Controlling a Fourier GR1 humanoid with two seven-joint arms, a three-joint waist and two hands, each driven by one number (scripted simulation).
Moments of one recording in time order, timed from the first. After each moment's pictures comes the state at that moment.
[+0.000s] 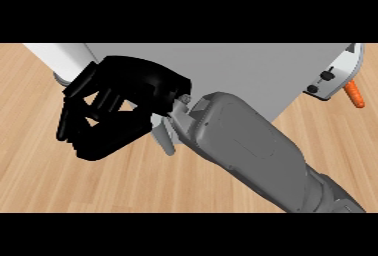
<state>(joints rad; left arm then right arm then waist) 0.49 1.22 -0.21 -1.63 1.29 -0.35 -0.89 -1.13 -0.01 0.45 -1.30 -0.59 0.18 0.57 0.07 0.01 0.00</state>
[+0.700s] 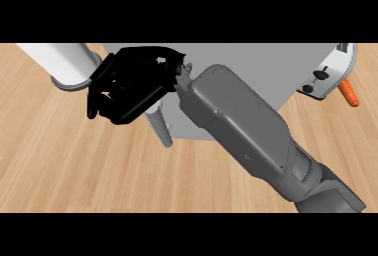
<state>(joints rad) 0.53 1.16 -0.09 -1.58 1.26 -0.42 -0.81 -1.23 0.00 0.39 -0.92 -0.78 0.52 0.48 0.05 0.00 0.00</state>
